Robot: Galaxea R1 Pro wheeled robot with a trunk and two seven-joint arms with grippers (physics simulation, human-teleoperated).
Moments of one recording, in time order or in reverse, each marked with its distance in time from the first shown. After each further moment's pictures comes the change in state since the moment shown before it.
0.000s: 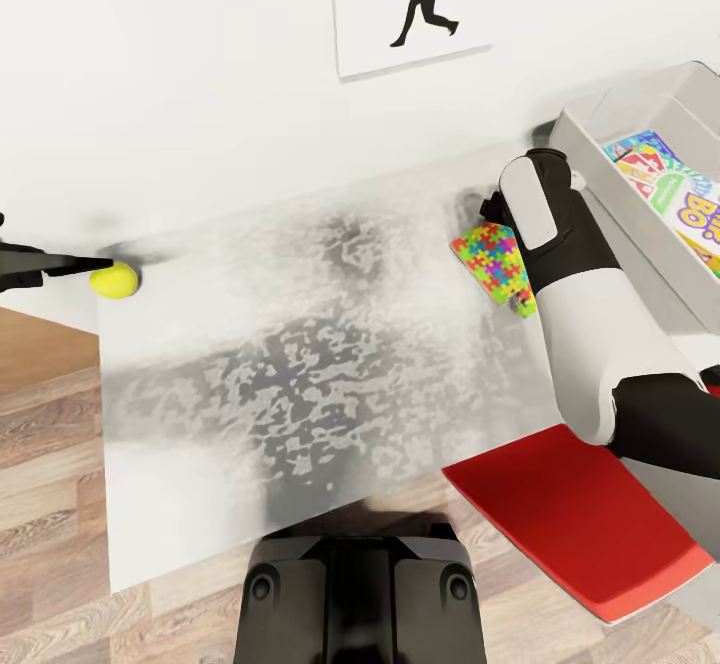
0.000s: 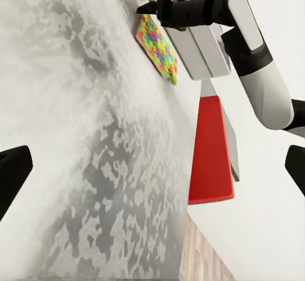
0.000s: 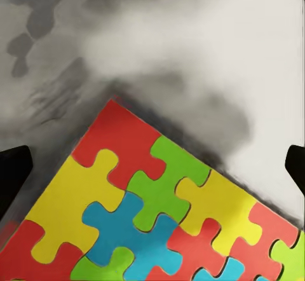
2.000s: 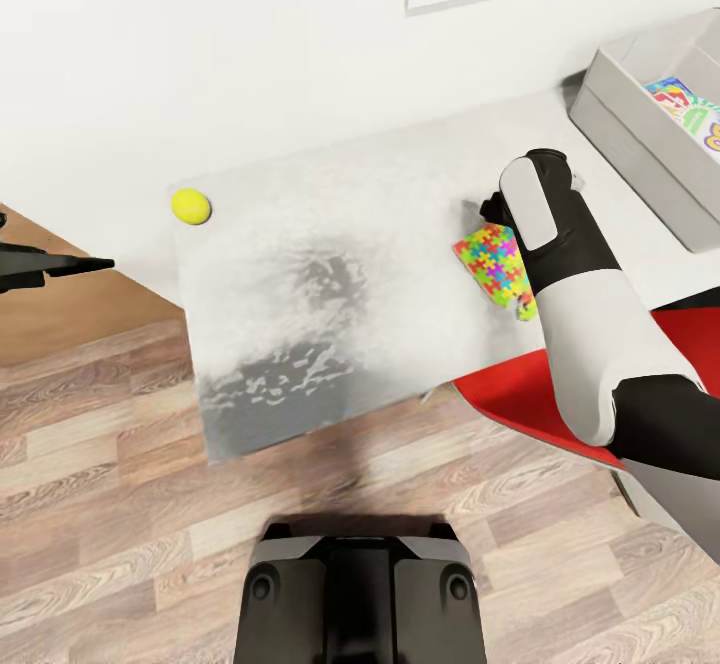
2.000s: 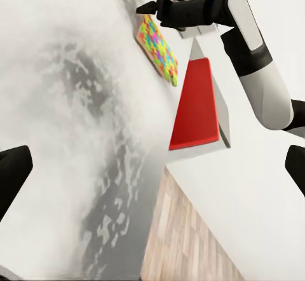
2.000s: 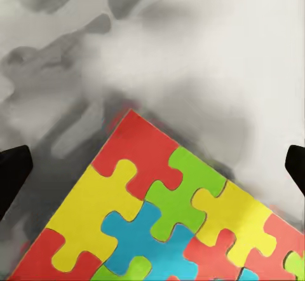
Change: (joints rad) left arm 0.000 -0.004 0.000 0.000 -0.001 0.000 0.000; right arm 0.003 0.000 0.000 -0.005 0.000 0.002 0.001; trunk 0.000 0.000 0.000
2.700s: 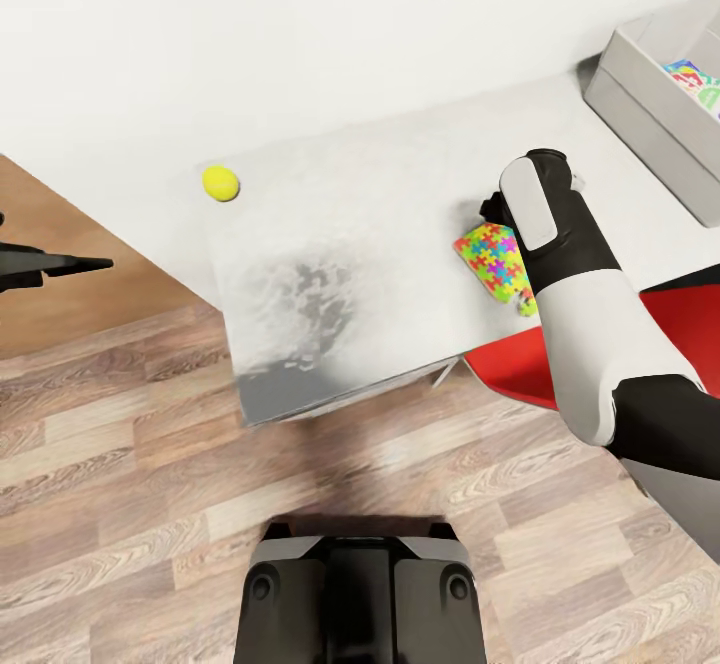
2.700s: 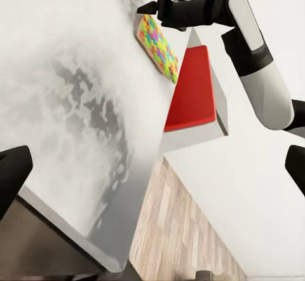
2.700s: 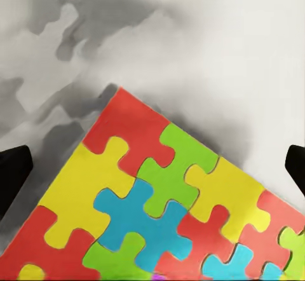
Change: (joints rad) left arm 0.000 0.004 0.000 0.000 0.001 0.000 0.000; right arm 0.000 0.000 0.000 0.000 -0.003 -0.001 -0.001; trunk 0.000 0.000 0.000
